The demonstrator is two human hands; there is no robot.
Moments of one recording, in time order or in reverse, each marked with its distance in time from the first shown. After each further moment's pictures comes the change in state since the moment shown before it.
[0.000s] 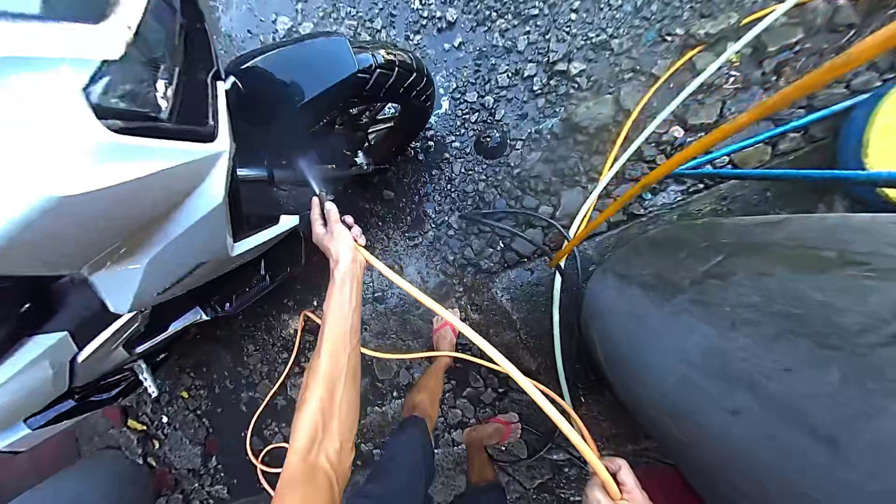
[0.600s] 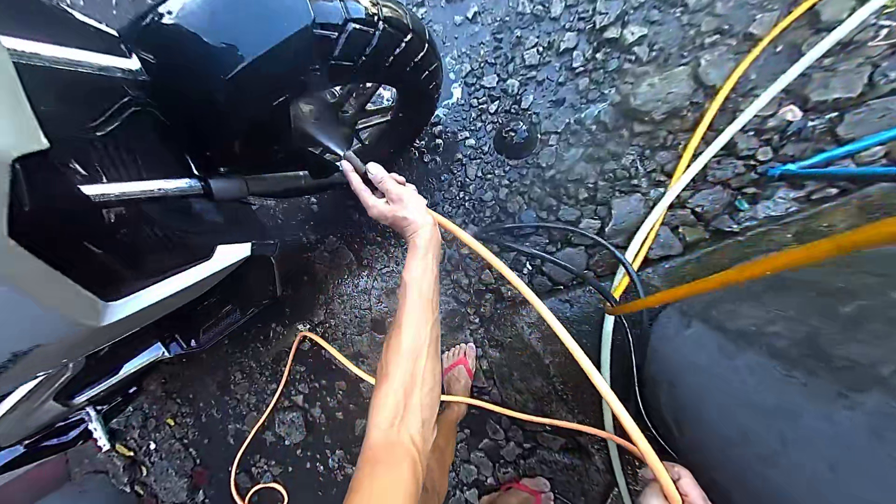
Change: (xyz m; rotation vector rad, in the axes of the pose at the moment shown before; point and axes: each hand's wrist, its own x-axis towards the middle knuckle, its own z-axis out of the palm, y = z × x) left_hand 0.064 -0.135 0.167 -0.174 0.133 0.460; right_hand 0.128 0.080 0.124 -0.023 0.017 -0.094
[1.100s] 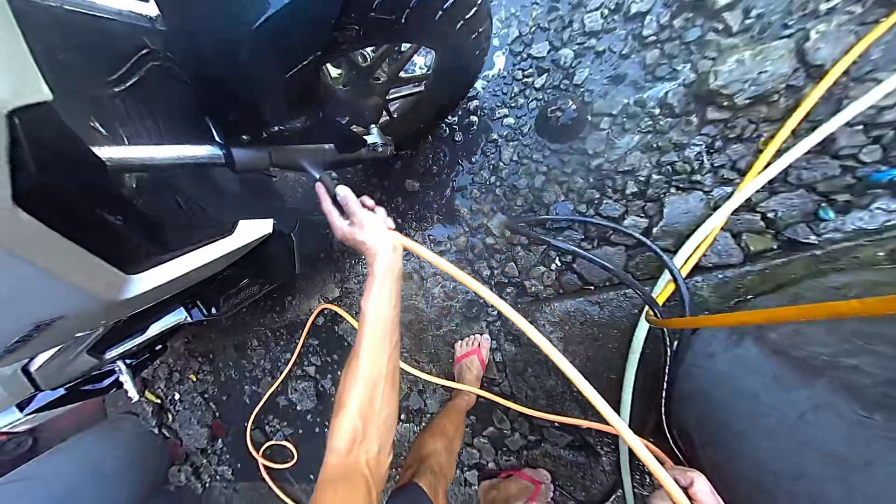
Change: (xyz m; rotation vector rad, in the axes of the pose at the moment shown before) left_hand 0.054 0.016 -0.102 0.104 0.025 -0.207; right_hand 0.016 -0.012 0.009 -0.017 -0.080 -0.137
